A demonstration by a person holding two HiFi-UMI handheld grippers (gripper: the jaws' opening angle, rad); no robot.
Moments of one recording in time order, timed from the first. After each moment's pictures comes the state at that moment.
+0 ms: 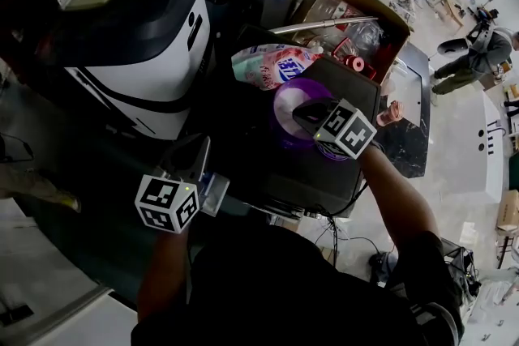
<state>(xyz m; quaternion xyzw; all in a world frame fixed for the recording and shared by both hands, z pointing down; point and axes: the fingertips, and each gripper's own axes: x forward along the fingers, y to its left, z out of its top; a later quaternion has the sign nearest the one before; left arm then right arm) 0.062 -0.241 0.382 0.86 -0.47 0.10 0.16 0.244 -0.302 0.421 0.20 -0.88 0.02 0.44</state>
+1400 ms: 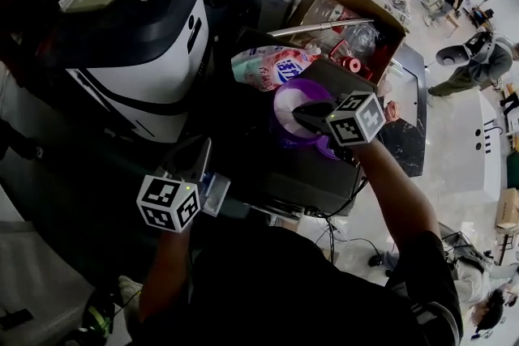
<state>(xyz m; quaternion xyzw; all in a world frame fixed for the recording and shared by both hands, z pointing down) 0.058 -0.235 0.385 0.86 -0.47 0.08 0.17 0.242 -0.298 0.402 0.21 -0.90 0.21 0.33</state>
